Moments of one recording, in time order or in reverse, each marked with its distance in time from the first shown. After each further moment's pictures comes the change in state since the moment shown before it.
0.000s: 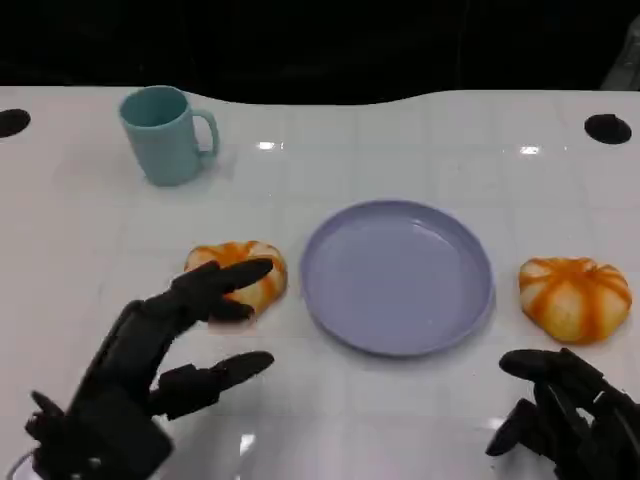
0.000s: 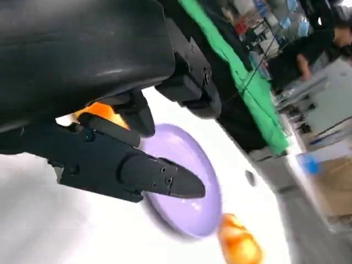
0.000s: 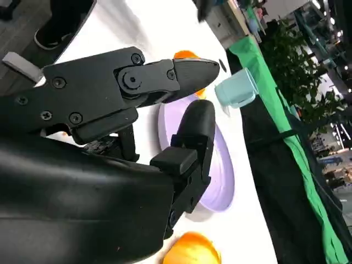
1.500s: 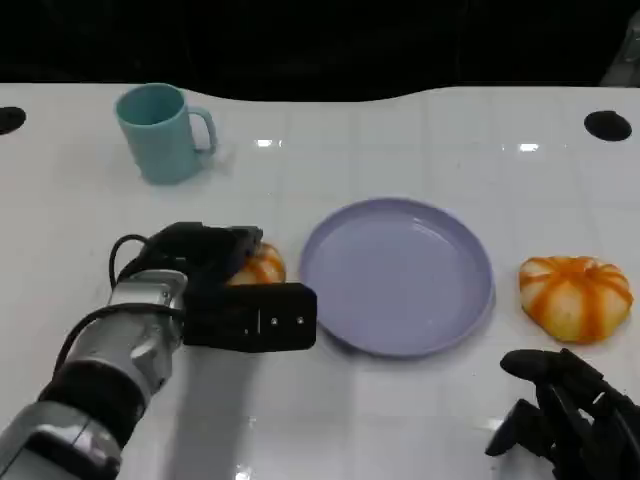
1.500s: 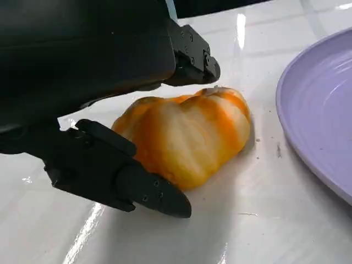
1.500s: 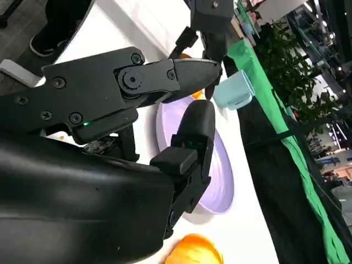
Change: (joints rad) left arm -0.789 0.022 -0.467 0.995 0.593 0.327 0.167; right arm 0.006 0.004 -0.002 -0.003 0.017 0.003 0.010
